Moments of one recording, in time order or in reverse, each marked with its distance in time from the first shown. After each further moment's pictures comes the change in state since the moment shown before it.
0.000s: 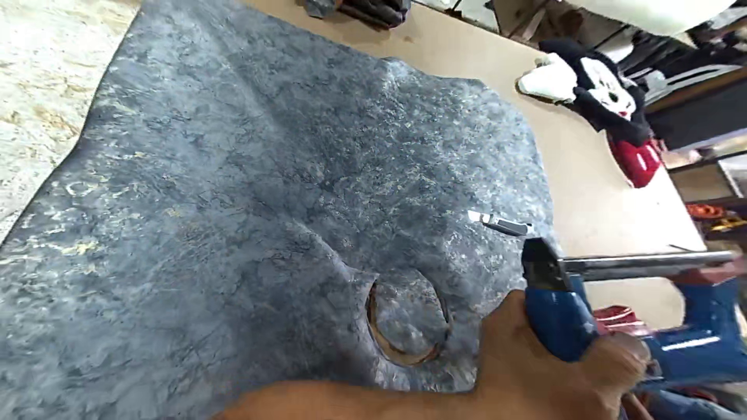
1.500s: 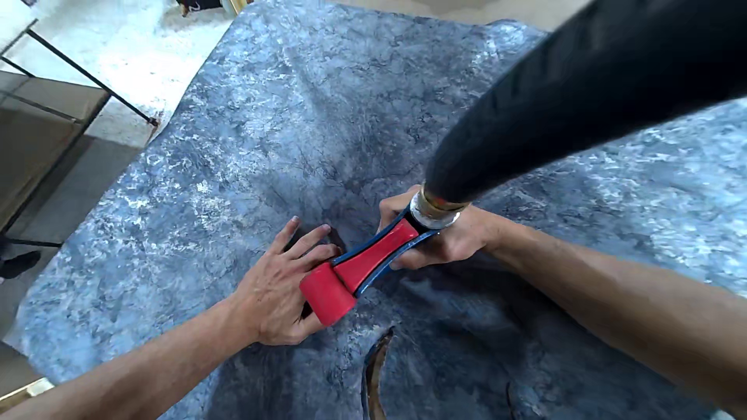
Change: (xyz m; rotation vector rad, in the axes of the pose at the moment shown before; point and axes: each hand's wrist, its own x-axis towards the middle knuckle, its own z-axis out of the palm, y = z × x) left_hand 0.006 0.040 -0.262 2.184 0.052 0.404; right_hand 0.266 0.161 0.236 0.104 -1.903 -0.496
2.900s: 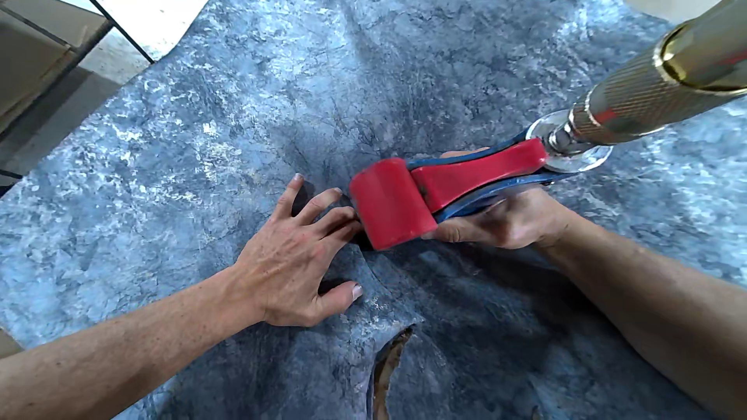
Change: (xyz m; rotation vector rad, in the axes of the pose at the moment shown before) left_hand 0.003 0.012 -0.002 0.090 0.018 -0.181; right_hand 0.006 0.008 0.004 -0.002 0.098 -0.082
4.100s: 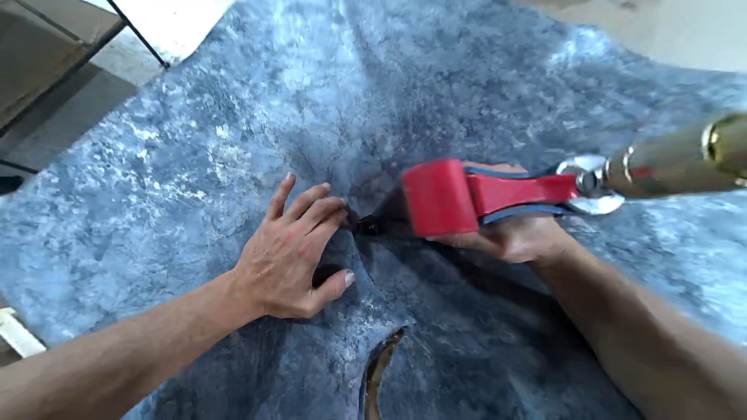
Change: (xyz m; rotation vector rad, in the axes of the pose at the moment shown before) left_hand -0.004 -0.003 0.002 0.007 0.218 -0.065; right_hand -0.015 -0.019 -0.001 -0.273 0.169 0.070
